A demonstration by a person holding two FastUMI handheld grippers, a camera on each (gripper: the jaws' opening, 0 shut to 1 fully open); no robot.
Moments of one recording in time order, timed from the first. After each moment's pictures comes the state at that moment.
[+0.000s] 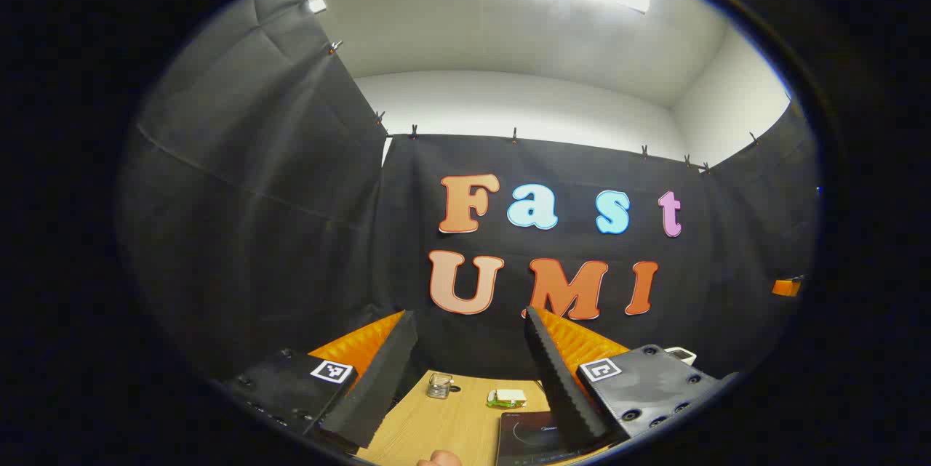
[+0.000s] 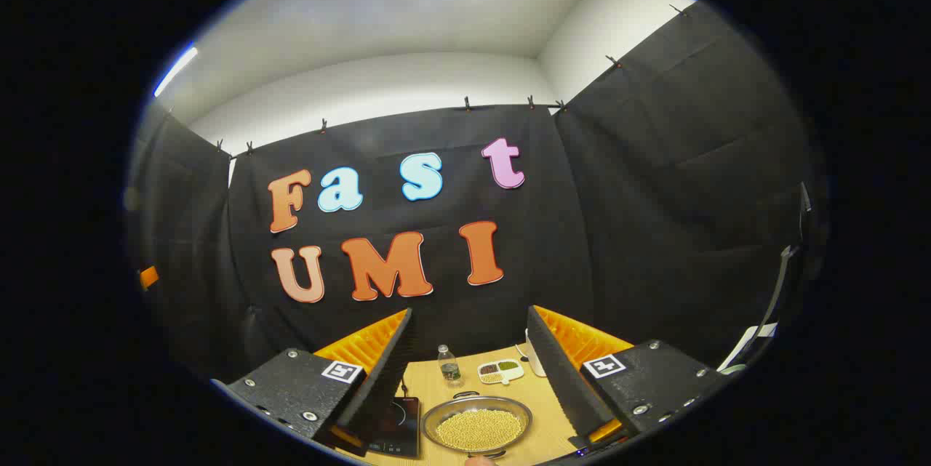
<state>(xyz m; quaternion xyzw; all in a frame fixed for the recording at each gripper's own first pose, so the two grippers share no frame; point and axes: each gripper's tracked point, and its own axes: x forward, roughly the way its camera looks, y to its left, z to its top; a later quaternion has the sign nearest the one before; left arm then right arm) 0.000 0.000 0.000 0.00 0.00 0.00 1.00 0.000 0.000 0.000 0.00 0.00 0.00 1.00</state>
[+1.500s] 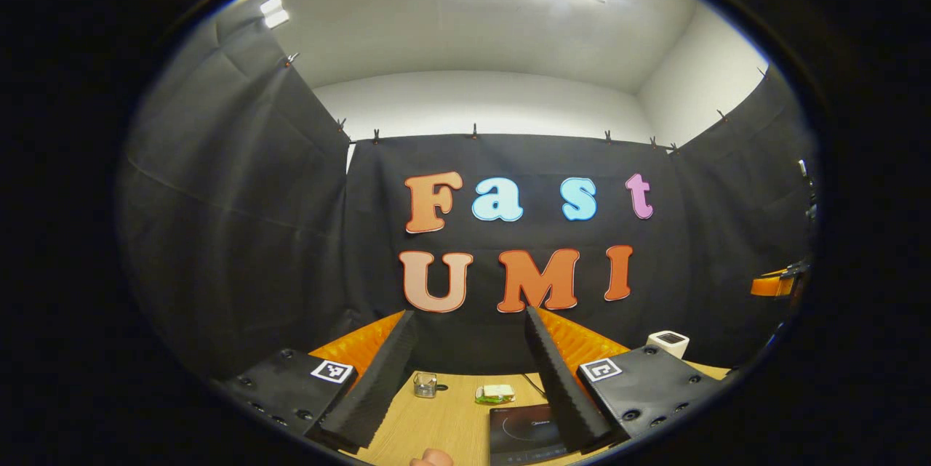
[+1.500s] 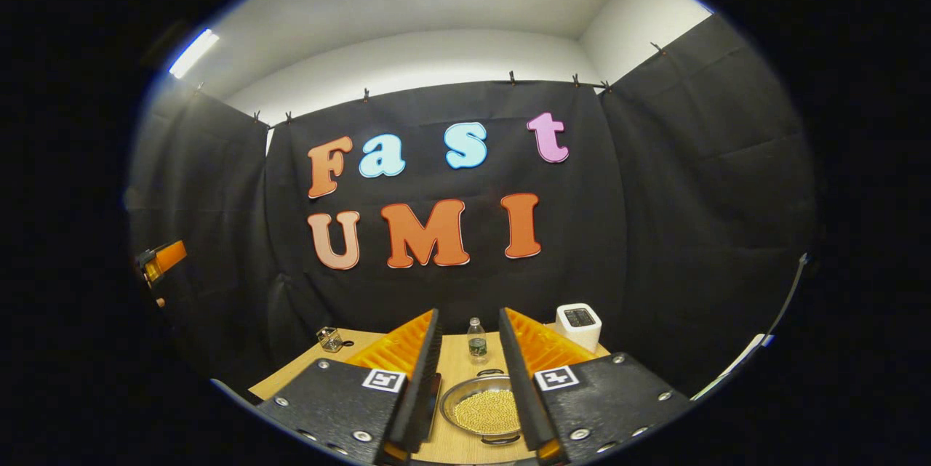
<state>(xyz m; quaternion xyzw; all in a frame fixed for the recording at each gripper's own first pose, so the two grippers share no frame) -0.011 -0.059 -0.001 0.06 -0.01 -0.03 1.00 -0.010 0.048 -0.035 -0.03 0.06 0.06 1.00</state>
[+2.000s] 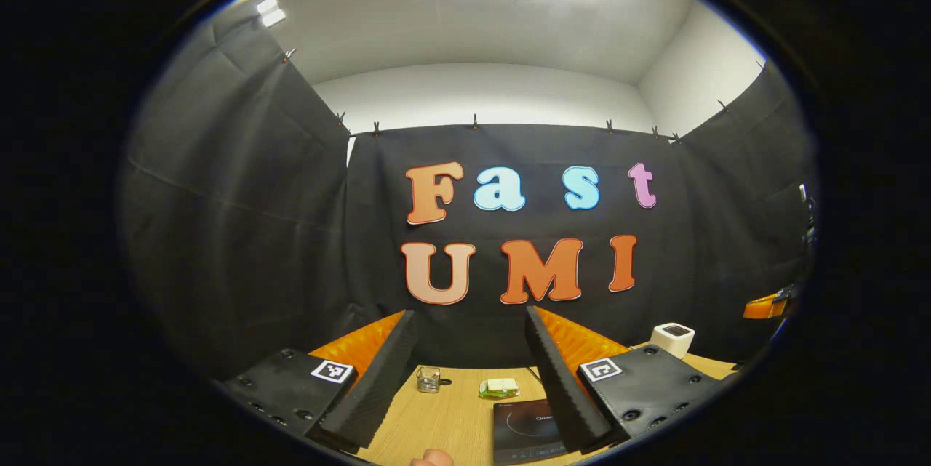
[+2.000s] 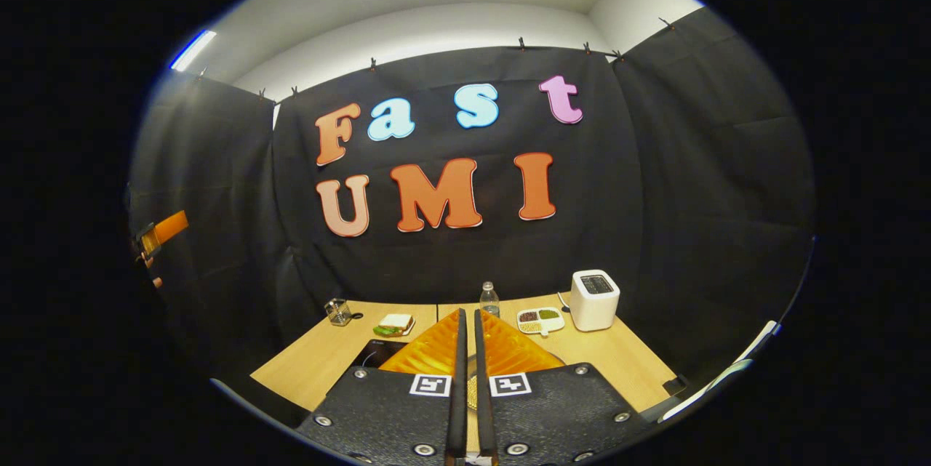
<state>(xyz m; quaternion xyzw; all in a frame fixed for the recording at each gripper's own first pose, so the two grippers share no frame) -0.002 -0.059 -0.020 0.06 0.01 -0.02 1.00 -0.002 0.054 -0.120 -0.03 0.14 0.08 0.99</state>
